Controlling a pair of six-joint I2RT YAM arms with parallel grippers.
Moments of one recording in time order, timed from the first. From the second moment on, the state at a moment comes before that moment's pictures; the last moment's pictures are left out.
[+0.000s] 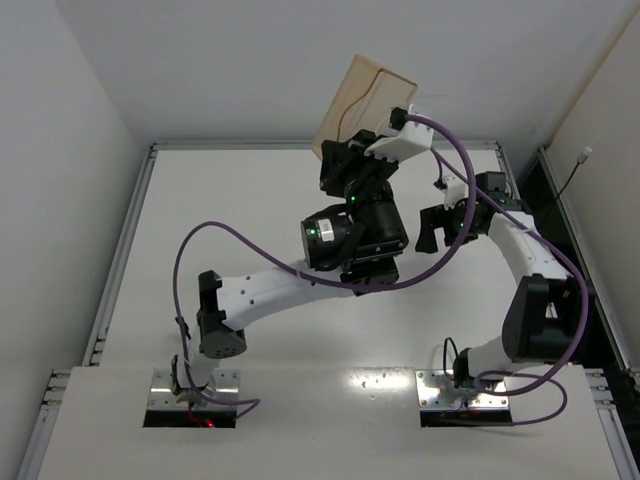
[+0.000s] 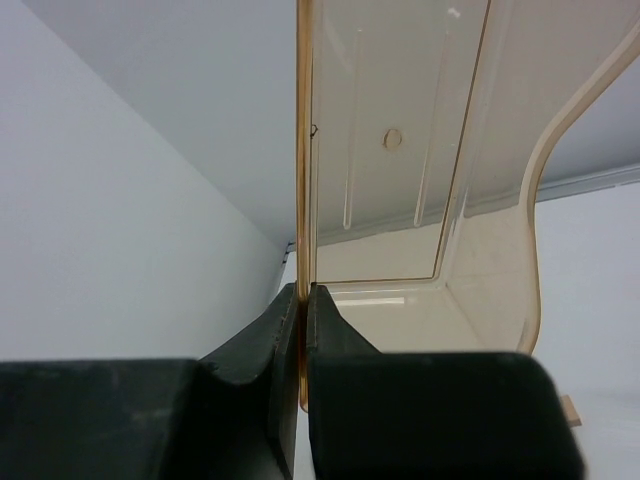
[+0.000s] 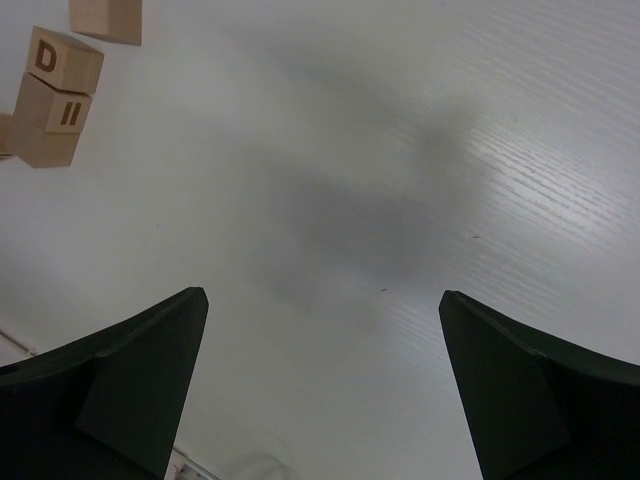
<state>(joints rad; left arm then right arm) -1.31 2.03 2.30 1.32 -1.53 2.07 -0.11 1.48 1.05 -0.67 -0.49 -0.35</state>
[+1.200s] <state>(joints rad) -1.51 1.84 2.37 1.33 -1.53 2.07 -0.07 1.53 1.08 -0.68 -0.55 -0.35</state>
